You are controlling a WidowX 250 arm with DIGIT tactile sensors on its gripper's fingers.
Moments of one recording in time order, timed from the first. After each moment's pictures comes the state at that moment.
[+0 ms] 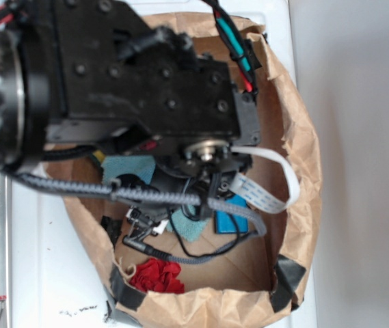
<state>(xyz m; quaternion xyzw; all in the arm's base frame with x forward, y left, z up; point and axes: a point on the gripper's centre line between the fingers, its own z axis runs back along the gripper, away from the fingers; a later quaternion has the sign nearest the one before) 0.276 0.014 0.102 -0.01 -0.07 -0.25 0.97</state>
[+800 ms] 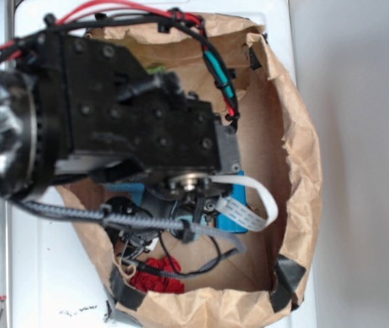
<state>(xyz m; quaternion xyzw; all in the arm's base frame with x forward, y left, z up) 0.270 -0.007 0.078 -0.02 -0.07 -0.24 0.97</state>
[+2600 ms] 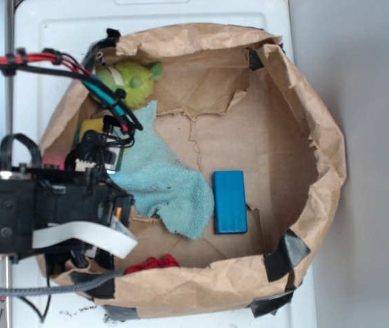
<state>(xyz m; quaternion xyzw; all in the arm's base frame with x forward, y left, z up) 0.184 -0.041 0.060 0.01 -0.08 -0.20 0.98</state>
